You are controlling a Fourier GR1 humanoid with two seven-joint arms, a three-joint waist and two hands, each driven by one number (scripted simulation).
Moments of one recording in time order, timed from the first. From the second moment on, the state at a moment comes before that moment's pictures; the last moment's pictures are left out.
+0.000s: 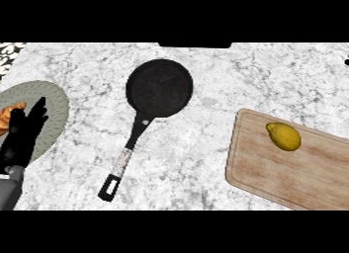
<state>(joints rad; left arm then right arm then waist) -0.16 0.54 -0.14 -1.28 0.17 0.25 0.21 -0.39 -0.84 -0.08 -1.34 -0.21 0.76 -0.46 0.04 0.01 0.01</state>
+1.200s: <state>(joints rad) -0.15 0.53 -0.09 -1.28 0.14 0.22 0.22 -0.45 -0.78 0.31 -1.00 0.34 0.32 -0.94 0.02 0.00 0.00</state>
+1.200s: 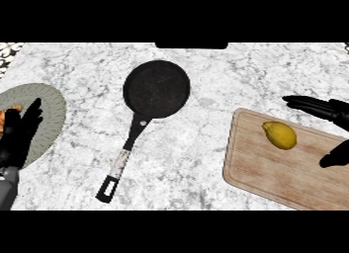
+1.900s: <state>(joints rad) -0.12 0.50 -0.04 -1.29 0.11 0.20 0.22 -0.50 -0.71 0.37 -0.90 0.39 0.27 -0.97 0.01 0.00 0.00</state>
